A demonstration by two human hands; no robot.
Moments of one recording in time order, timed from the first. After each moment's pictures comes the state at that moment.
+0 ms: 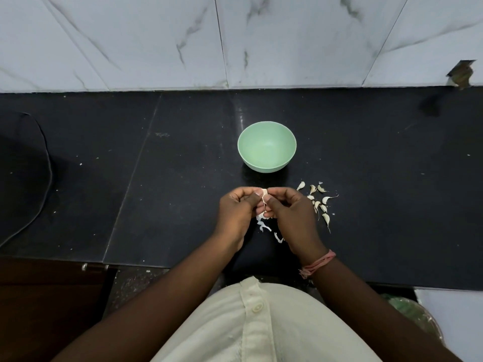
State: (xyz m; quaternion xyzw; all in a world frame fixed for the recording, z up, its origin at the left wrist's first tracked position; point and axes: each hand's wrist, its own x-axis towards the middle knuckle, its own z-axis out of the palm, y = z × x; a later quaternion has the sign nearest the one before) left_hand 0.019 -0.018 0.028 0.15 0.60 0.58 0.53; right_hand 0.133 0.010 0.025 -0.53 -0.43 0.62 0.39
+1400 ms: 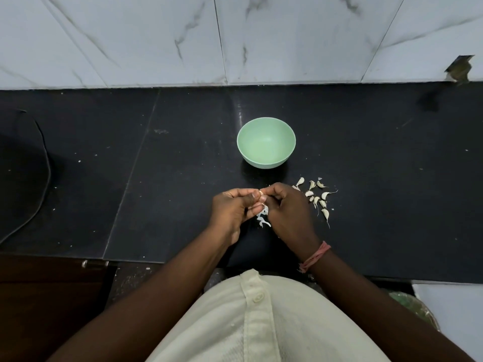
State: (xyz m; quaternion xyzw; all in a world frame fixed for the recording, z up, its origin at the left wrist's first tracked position) left_hand 0.008 -0.024 0.034 0.09 0.59 0.55 0.58; right_hand 0.135 0.007 0.024 -0.51 -0.69 0.39 0.32
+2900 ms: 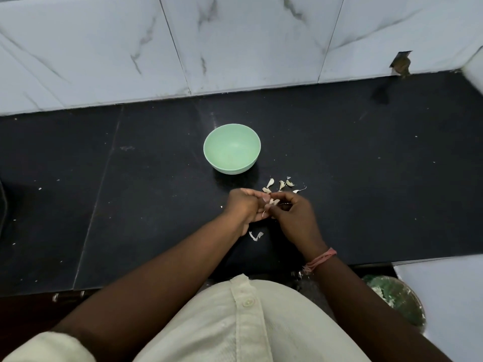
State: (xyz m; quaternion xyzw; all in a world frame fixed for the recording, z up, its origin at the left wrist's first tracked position) left_hand 0.074 0.026 0.025 0.19 0.65 0.39 0.63; right_hand 0.204 0.017 0.002 -0.60 -0.51 0.51 0.33
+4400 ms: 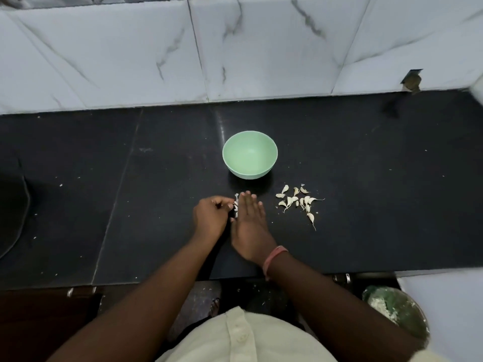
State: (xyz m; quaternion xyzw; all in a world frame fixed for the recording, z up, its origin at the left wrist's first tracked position) left_hand -0.033 -0.013 -0.009 0.39 0.77 0.38 0.35; right_hand 0.087 -0.014 -0.028 -0.53 -0.79 0.28 0.14
